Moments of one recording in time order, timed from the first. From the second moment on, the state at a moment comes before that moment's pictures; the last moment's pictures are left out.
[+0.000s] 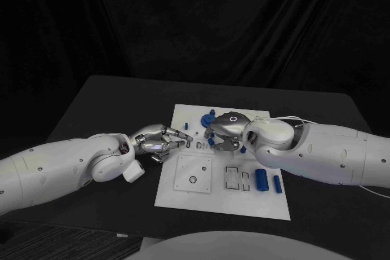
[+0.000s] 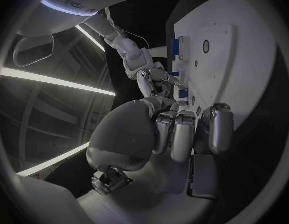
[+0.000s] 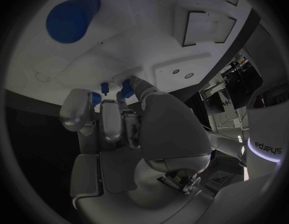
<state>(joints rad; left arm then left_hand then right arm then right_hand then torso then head) 1.16 -0.89 -0.22 1.48 -0.48 0.11 0.30 1.32 0.06 0.39 0.12 0.57 0.58 0.17 0.11 0.09 1.47 0.08 1.57 1.31 1.47 0.04 1.57 1.31 0.05 1.32 0.16 1.50 1.31 1.24 -0.64 -0.24 1.49 -1.76 -0.23 -0.14 1.34 -0.09 0.24 0.06 0.21 0.83 0.13 0.06 0.29 1.47 0.03 1.48 1.31 1.46 -0.05 1.23 1.25 0.08 1.44 0.06 1.02 1.31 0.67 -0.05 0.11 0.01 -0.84</state>
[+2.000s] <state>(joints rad) 1.41 -0.73 -0.22 1.42 -0.56 0.12 -0.52 1.04 0.11 -0.20 0.28 0.06 0.89 0.10 0.53 0.53 1.47 0.05 1.57 1.31 1.47 0.01 1.57 1.31 0.08 1.26 0.13 1.40 1.31 1.33 -1.01 -0.25 1.69 -1.58 -0.71 0.00 1.33 -0.03 0.15 0.22 0.17 0.84 0.11 0.10 0.18 1.47 0.00 1.46 1.31 1.47 -0.06 1.18 1.23 0.09 1.41 0.05 0.90 1.31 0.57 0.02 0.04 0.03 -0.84</state>
